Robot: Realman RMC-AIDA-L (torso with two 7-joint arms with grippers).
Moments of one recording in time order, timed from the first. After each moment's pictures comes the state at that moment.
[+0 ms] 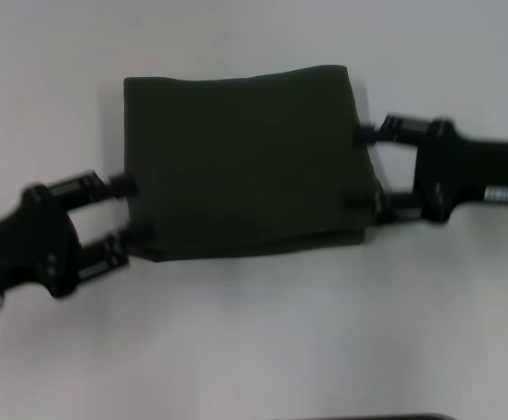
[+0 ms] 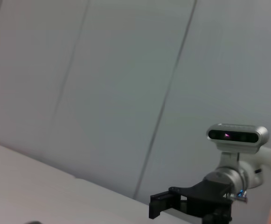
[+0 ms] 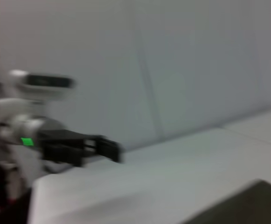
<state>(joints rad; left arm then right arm) -0.26 -2.15 0.56 0.72 1.89 1.94 -1.23 0.44 2.09 -0.67 -0.68 -1.97 -1.76 1.23</state>
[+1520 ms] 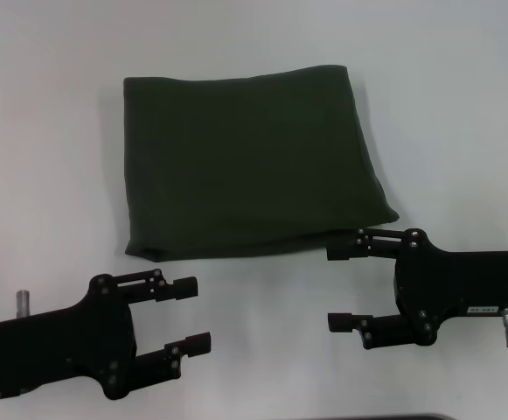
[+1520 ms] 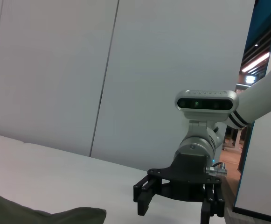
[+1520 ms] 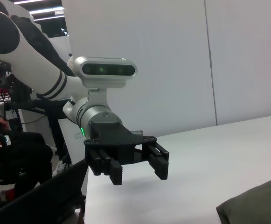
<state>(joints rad) -0.24 -2.16 0.69 0.56 2.02 1.90 -0.92 0.39 2.09 -0.70 -0.45 -2.08 -1.80 0.90</state>
